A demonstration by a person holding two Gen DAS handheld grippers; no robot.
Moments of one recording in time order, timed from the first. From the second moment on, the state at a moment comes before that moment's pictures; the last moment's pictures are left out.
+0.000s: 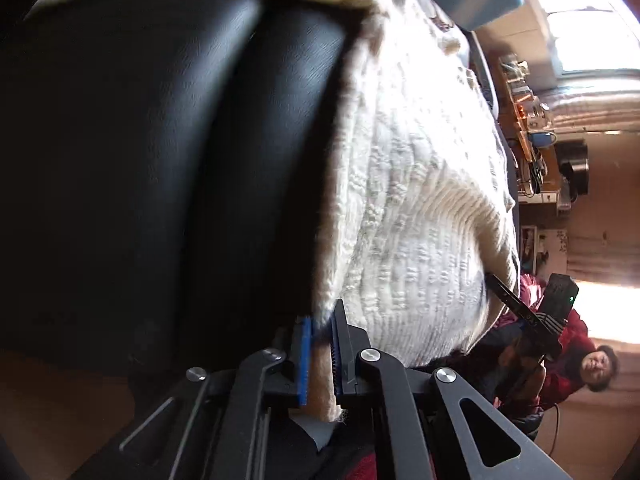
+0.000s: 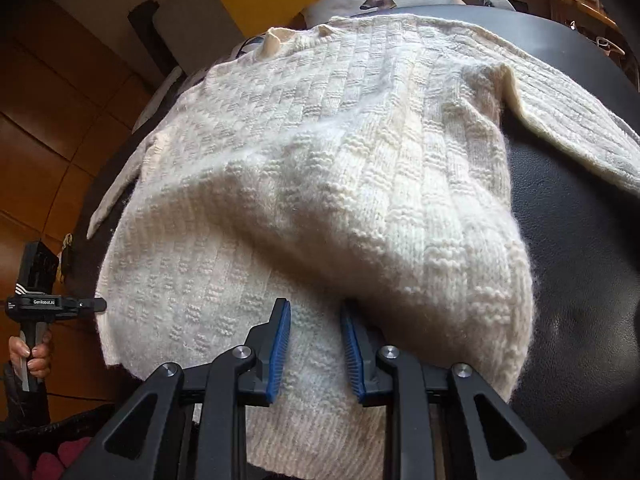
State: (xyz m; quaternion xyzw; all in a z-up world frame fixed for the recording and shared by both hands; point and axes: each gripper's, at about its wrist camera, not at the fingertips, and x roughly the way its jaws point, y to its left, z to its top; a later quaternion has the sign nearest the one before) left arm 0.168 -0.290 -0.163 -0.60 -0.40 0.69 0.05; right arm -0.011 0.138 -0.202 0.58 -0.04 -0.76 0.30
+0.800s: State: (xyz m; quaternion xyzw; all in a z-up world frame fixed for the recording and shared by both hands) left arm 0.049 -0.240 -0.109 -0.55 -0.27 0.79 0.06; right arm -0.065 0.134 -0.165 0.53 -0.05 -0.77 0.35
